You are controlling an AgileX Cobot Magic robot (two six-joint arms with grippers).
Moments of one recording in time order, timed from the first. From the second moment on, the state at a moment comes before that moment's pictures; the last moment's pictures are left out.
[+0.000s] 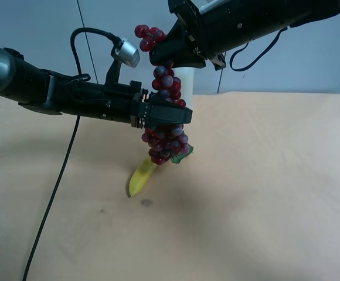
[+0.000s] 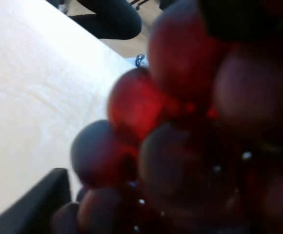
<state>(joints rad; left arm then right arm) -0.35 2.02 -1.07 -1.73 1.12 1.83 0.35 1.70 -1.30 1.19 0.88 -0.64</state>
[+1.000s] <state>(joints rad) -0.35 2.02 -1.07 -1.73 1.14 1.84 0.35 1.70 -1.30 1.18 0.88 -0.64</state>
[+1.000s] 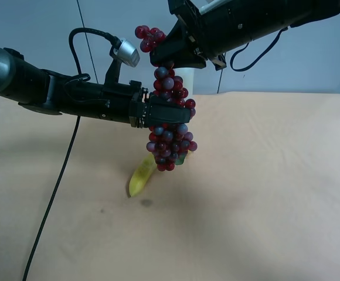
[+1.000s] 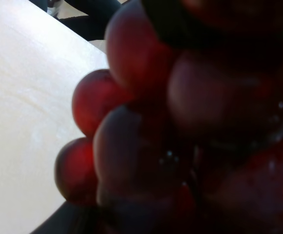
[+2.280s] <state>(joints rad) -0.35 2.02 -1.07 -1.72 1.15 1.83 0.35 1.43 -1.30 0.71 0.90 -0.68</state>
